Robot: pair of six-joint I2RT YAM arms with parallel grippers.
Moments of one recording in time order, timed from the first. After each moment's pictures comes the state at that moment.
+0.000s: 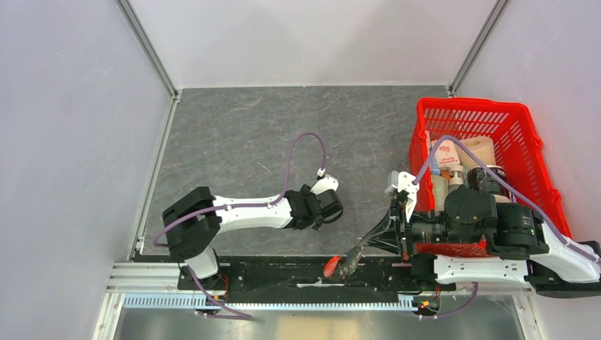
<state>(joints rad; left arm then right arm) -1.18 1.67 1.04 -0.54 -0.52 -0.53 1.38 0.70 1.28 -0.91 -0.04 0.36</state>
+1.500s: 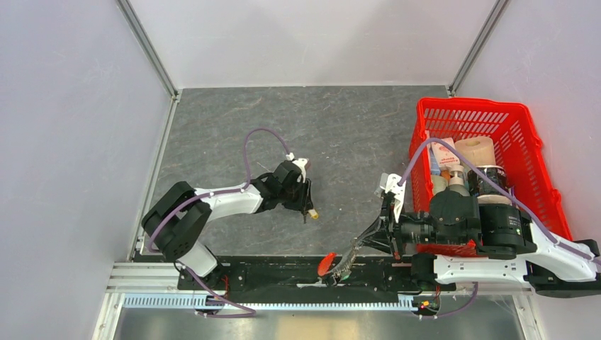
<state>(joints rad) -0.79 1.57 0.77 -0.06 0.10 -0.52 1.38 0.71 1.22 -0.91 -0.01 0.38</state>
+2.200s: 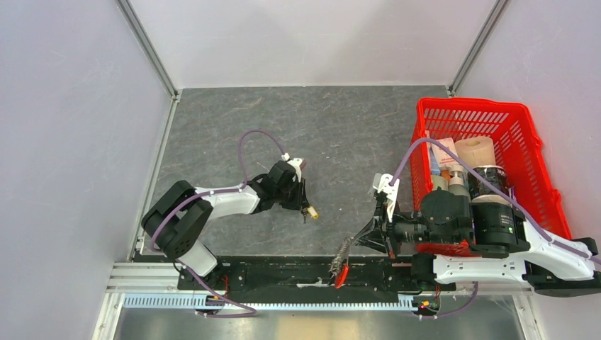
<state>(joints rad) -0.75 1.59 0.71 0.04 0.14 -0.52 1.38 0.74 1.22 -0.91 0.01 0.37</state>
